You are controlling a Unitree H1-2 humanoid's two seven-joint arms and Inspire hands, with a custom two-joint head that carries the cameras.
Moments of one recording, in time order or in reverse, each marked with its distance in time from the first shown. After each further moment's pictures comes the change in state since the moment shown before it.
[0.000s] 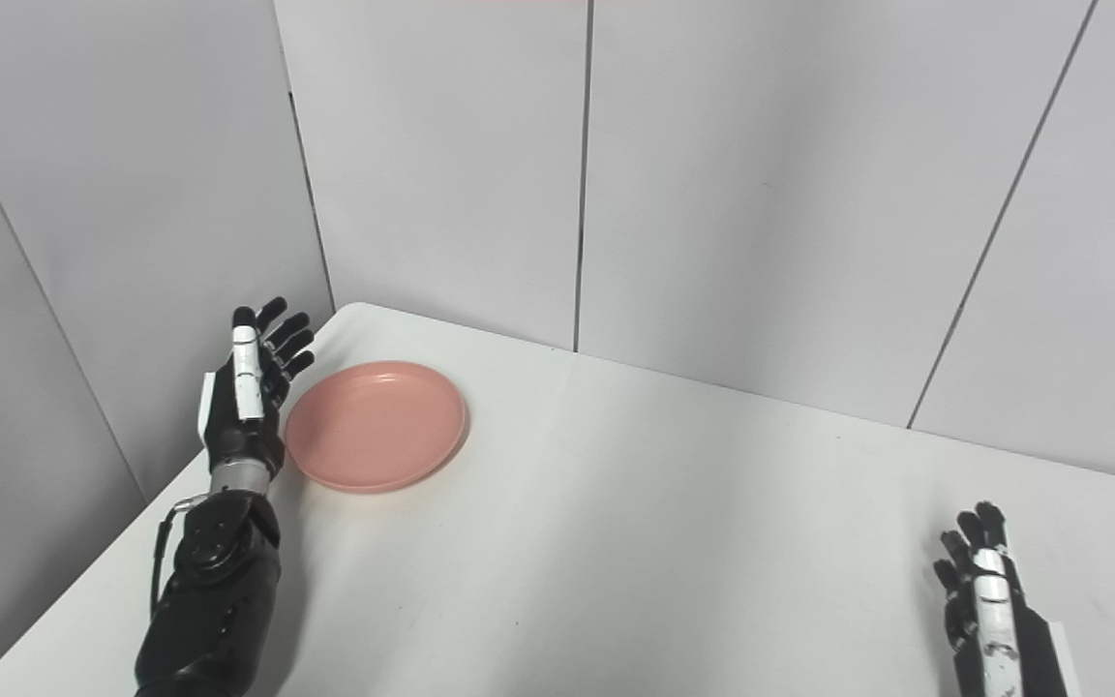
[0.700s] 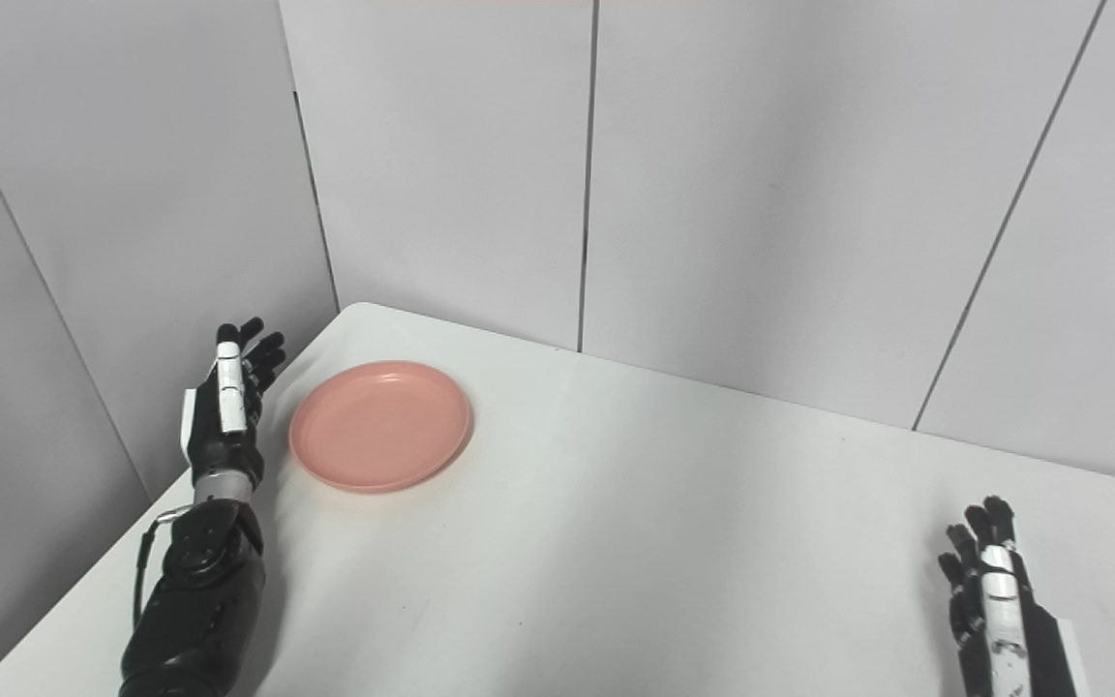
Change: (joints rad) left arm -0.014 0.049 -0.015 0.145 -0.001 -0.055 0.027; right arm 0.000 -0.001 -0.002 -0.013 0.015 0.000 0.001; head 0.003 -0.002
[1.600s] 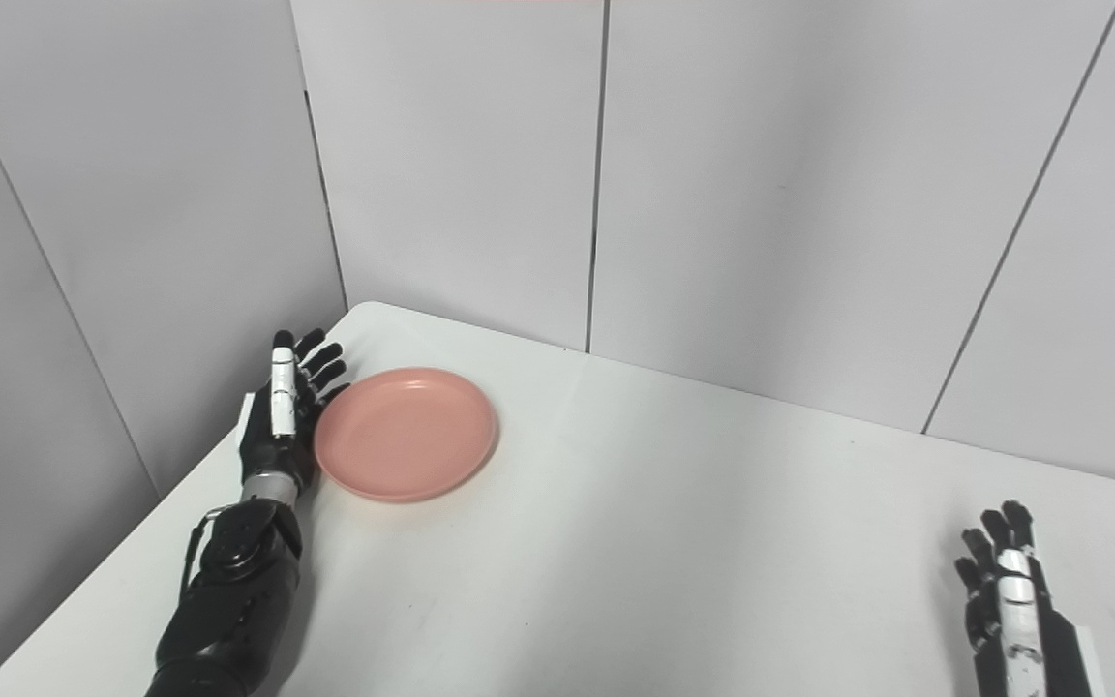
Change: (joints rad) left arm -0.020 -0.016 -0.061 0.027 -0.088 0.040 -0.085; right arm -0.001 0.000 -0.004 -0.014 -0.007 0.000 -0.020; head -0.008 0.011
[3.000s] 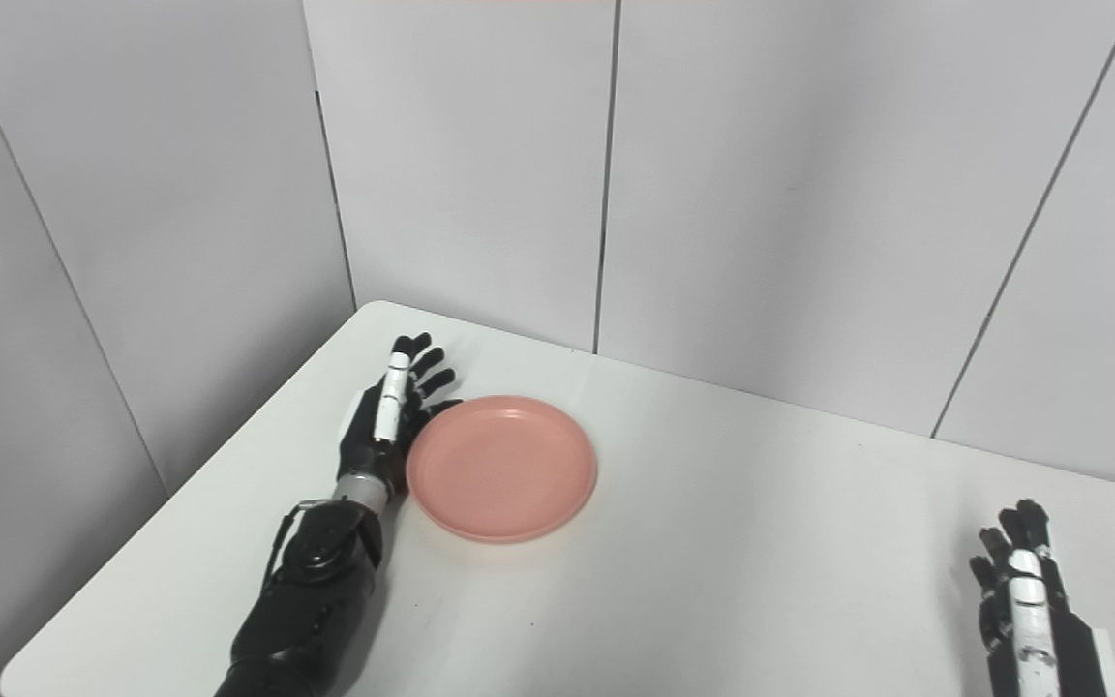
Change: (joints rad) left arm -0.038 -0.127 -0.162 -0.013 0.079 0.021 -0.072; right arm 0.000 -0.001 0.002 -0.021 -0.001 0.001 -0.008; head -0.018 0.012
